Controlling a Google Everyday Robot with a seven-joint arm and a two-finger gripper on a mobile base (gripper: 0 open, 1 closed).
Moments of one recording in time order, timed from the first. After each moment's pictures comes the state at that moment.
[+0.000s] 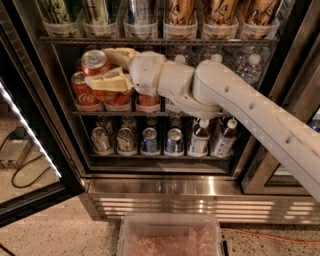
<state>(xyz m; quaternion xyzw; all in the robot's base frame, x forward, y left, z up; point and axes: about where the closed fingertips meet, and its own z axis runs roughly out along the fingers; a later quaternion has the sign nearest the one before) 0.616 0.116 0.979 -0.46 0.47 0.31 0.69</state>
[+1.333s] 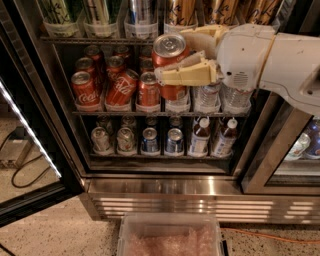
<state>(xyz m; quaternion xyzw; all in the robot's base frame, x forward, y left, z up) 0.516 -0.050 1.053 -0.47 0.56 0.19 0.66</state>
